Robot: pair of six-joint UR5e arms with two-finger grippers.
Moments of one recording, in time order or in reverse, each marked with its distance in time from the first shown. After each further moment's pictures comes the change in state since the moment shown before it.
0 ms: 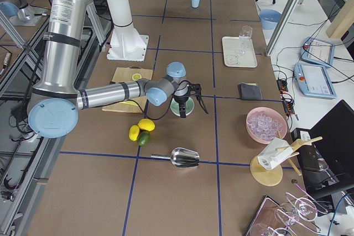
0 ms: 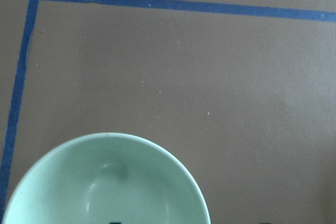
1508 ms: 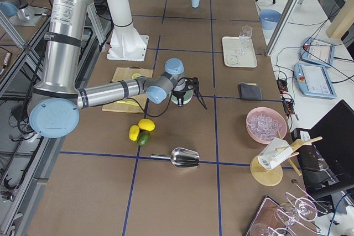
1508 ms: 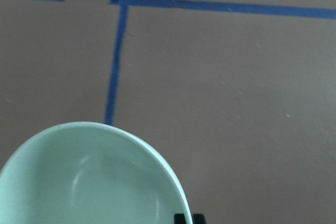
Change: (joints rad) left arm 0.000 0.002 0.003 -0.029 0.000 0.000; right arm 0.010 0.059 0.050 0.030 0.108 0.025
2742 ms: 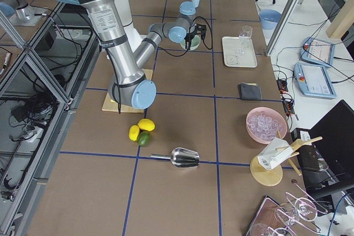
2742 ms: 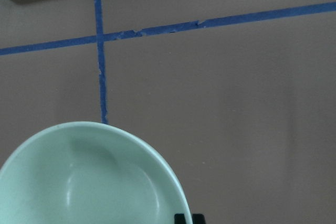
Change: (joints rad) left arm 0.000 0.003 0.002 -0.006 -0.001 -0.001; right arm -0.259 0.673 -0.064 -0.496 -0.105 0.408
